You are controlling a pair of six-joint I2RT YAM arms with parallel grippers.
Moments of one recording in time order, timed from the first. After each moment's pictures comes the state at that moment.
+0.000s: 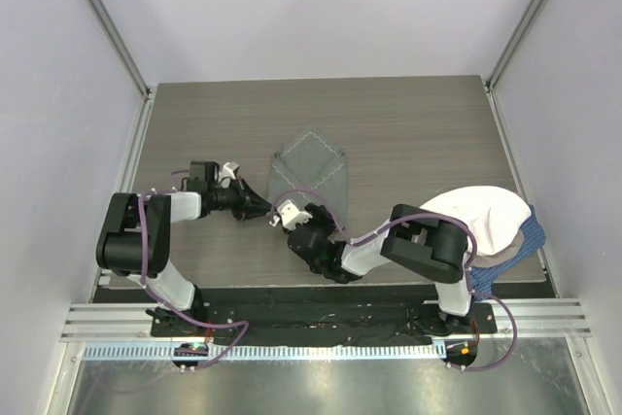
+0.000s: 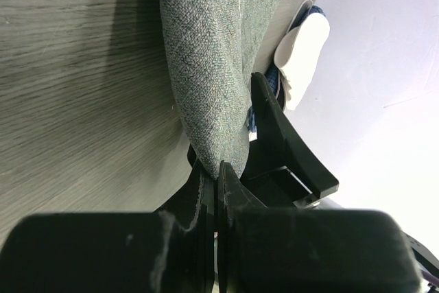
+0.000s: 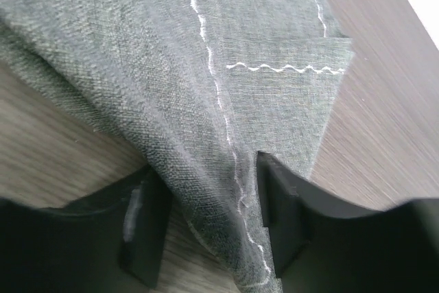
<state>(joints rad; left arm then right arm) -0.07 1.64 0.63 0.08 0.94 -0.91 1.20 1.94 0.78 0.63 0.93 -0.21</state>
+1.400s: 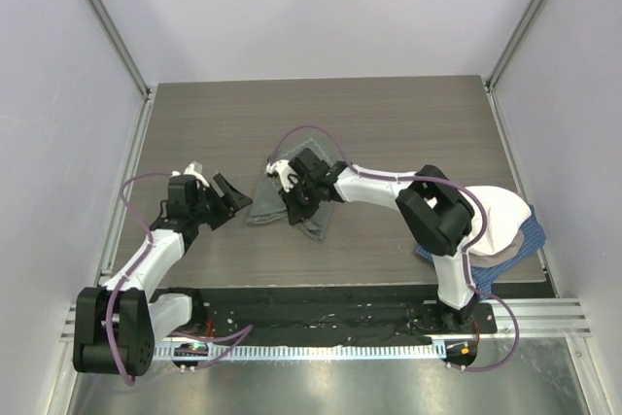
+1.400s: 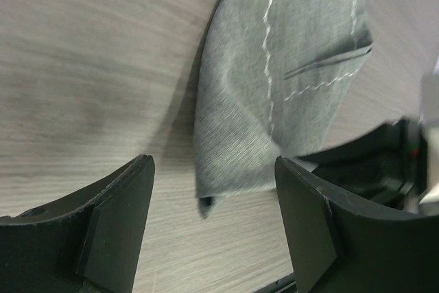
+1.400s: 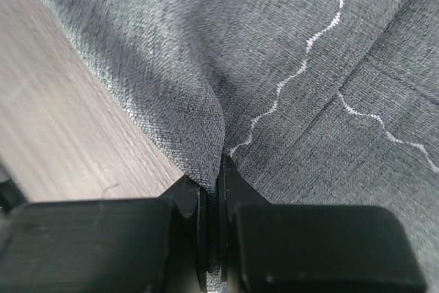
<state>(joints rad) -0.05 1.07 0.45 -0.07 0.32 -0.73 0.86 1.99 1.33 -0.33 -0.29 -0.02</state>
